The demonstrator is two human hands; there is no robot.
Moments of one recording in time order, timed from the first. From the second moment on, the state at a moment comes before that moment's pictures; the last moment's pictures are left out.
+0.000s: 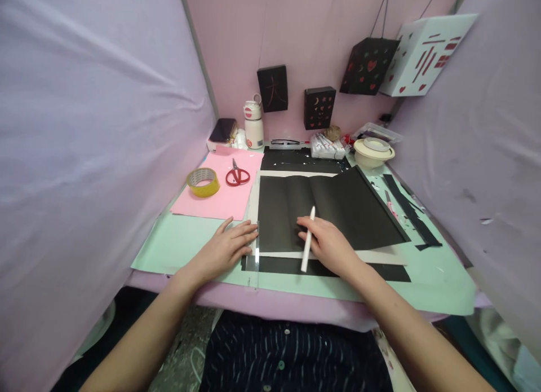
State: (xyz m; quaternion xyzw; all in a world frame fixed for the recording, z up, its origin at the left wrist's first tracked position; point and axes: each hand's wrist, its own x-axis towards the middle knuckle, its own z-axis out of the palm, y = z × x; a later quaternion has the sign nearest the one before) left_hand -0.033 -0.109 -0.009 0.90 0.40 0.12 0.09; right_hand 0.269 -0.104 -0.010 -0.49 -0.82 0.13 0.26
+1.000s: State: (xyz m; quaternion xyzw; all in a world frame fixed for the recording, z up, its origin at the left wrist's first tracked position) left_hand -0.003 -0.143 0.024 0.86 0.33 0.39 0.04; right_hand 0.318 -0.151 -0.045 -0.55 -0.81 0.03 0.20
